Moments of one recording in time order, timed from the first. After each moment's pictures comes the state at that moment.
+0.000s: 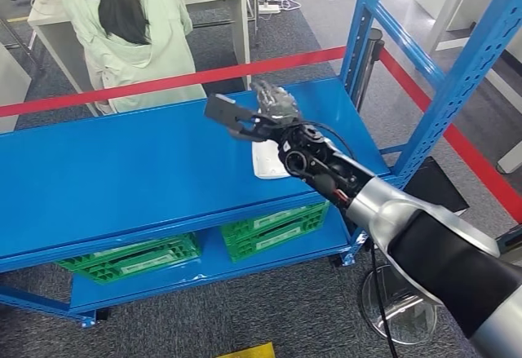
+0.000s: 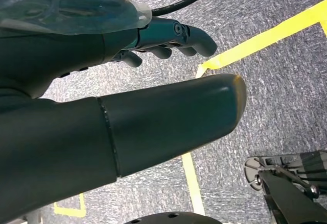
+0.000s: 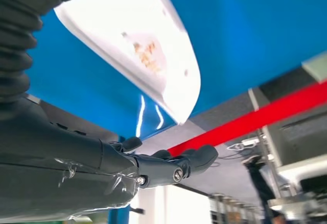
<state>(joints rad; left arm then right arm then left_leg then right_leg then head) -0.14 0.09 -1.12 -0.22 0.91 0.27 0.06 -0.93 -0.03 0.96 -0.94 0.21 -0.18 0.41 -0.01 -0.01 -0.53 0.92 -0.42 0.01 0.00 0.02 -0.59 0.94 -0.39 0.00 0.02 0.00</state>
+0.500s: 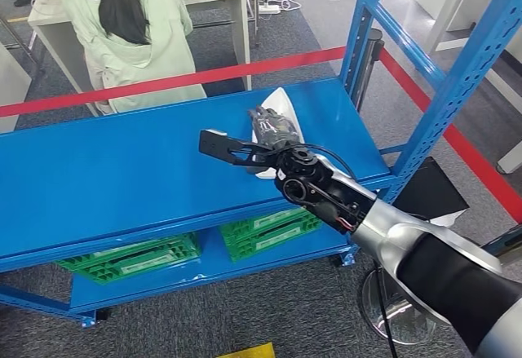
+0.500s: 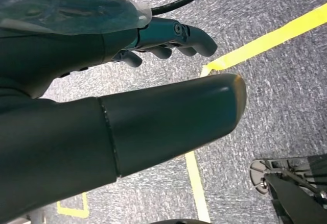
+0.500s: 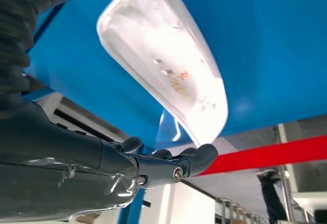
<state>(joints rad) -0.13 0.09 -1.12 -0.22 0.91 0.27 0.07 -0.82 -0.06 0.95 -1.16 0.33 -0.01 0.60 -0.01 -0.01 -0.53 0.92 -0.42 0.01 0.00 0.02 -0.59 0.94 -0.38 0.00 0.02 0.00</state>
